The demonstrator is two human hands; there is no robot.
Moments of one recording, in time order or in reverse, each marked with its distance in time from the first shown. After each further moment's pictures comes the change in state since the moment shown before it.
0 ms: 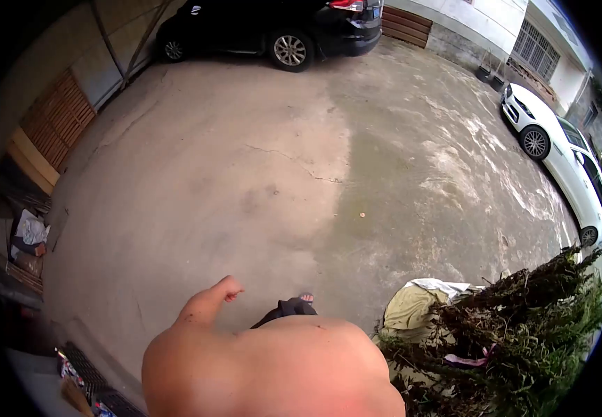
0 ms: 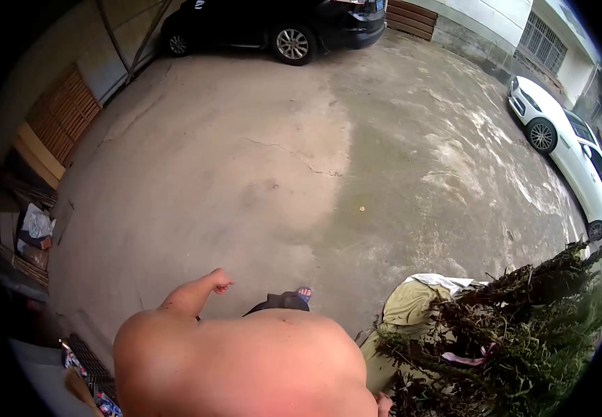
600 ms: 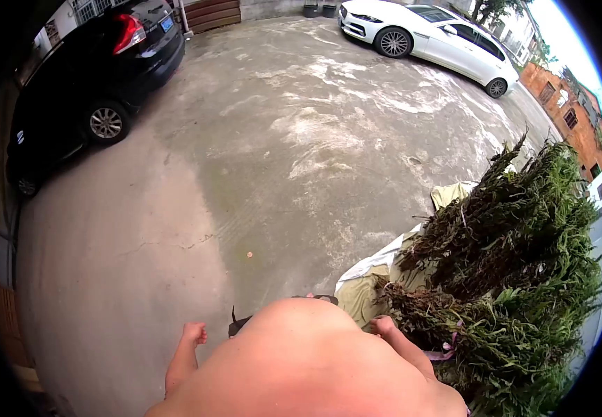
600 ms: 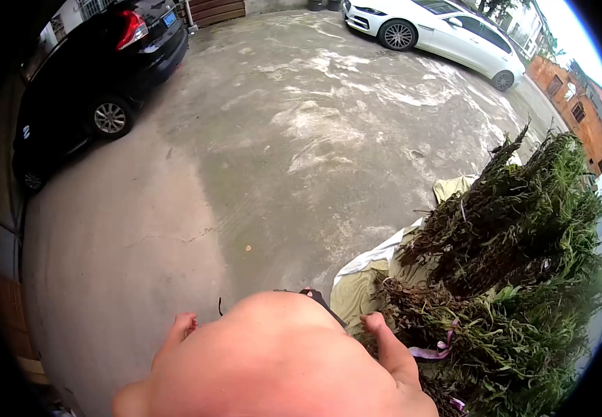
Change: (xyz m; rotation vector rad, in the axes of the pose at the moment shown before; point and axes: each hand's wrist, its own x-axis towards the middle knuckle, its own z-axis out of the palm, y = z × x) left_hand 0.073 0.466 0.093 -0.231 -0.005 0.148; right_hand 0.128 -0.519 0.094 0.199 -0.352 0.210
